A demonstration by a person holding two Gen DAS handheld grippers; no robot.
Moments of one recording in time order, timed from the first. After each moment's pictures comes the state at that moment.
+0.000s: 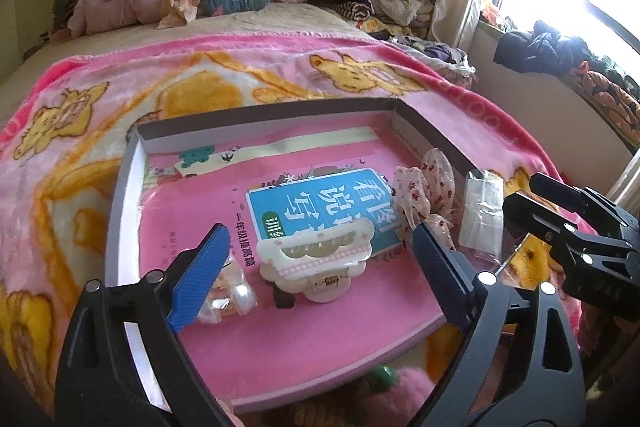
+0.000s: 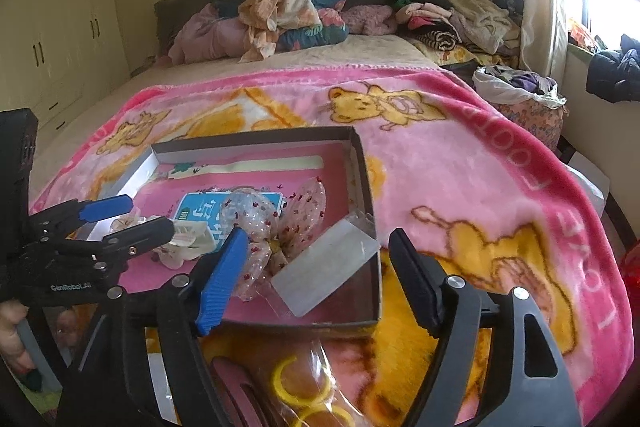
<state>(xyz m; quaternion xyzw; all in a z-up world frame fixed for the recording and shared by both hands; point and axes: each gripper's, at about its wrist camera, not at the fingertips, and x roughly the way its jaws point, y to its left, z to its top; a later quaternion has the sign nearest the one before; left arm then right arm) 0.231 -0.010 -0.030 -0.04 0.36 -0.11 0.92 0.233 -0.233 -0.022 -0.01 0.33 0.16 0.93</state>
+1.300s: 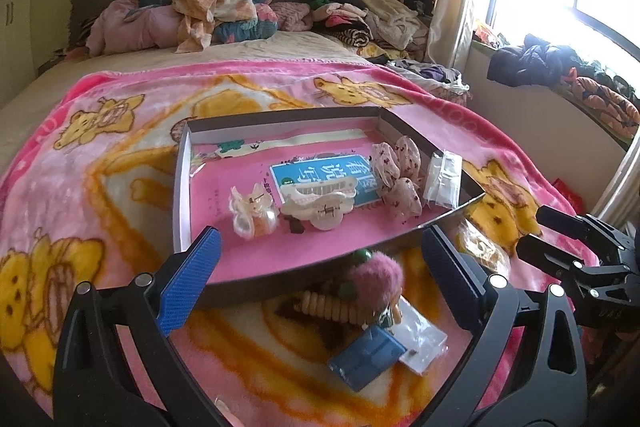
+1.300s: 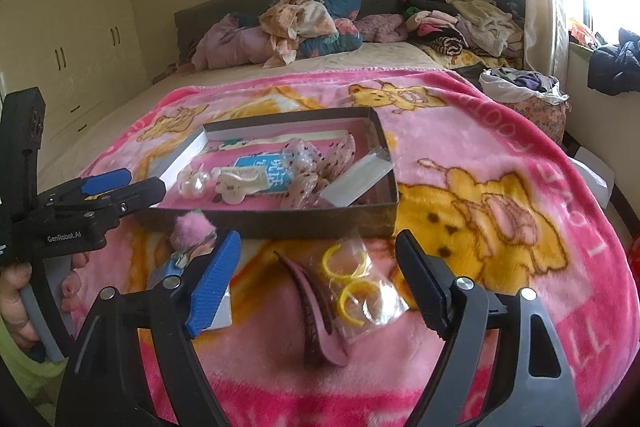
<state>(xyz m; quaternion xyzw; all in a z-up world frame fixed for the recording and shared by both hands) 0.138 0.002 -0.012 -0.03 0.32 -0.10 0.94 0.130 -0.241 -0.021 0.00 0.31 0.19 0.93</state>
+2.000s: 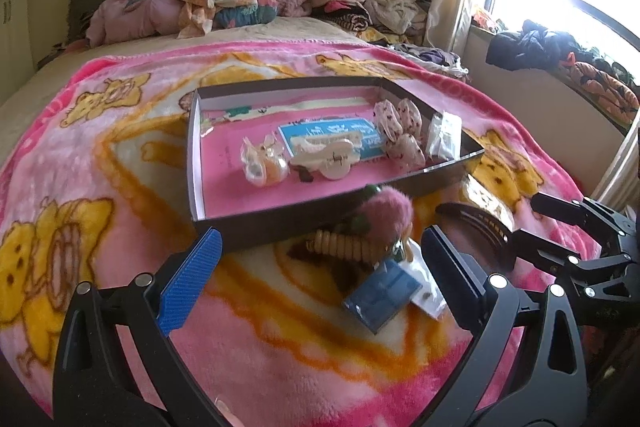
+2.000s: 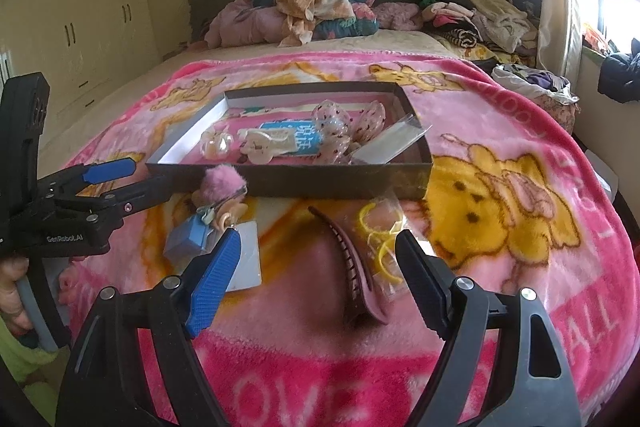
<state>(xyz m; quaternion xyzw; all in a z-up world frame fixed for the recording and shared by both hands) 0.111 0.009 -0.034 -0.02 0.34 -0.10 0.93 0.106 -0.218 -0.038 -0.03 0.34 0.20 0.92</state>
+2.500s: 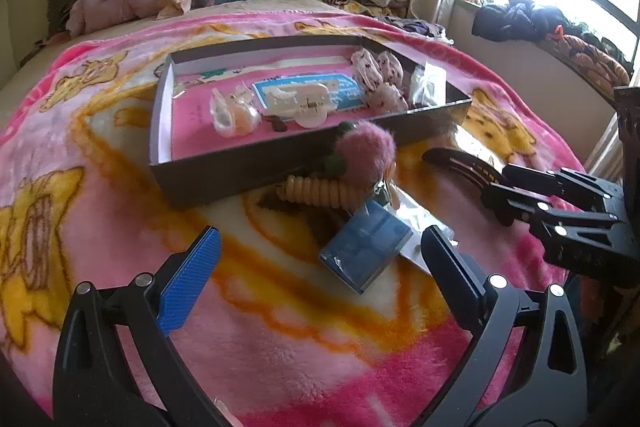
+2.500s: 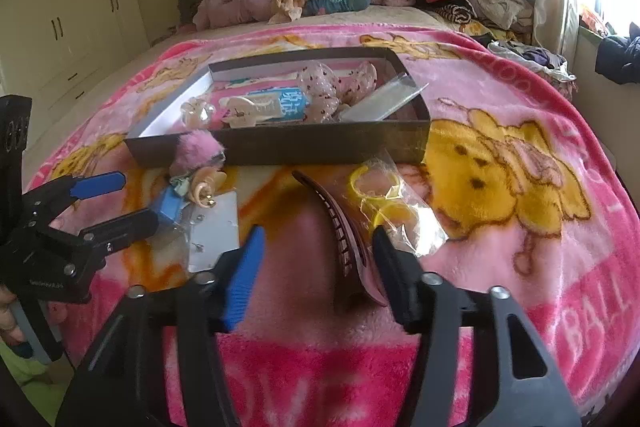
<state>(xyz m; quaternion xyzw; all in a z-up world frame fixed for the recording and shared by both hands) 0.105 -0.005 -0.062 -0.01 0.38 -0.13 0.92 0.119 -0.220 -0.067 -0.03 0.38 0.18 0.91</state>
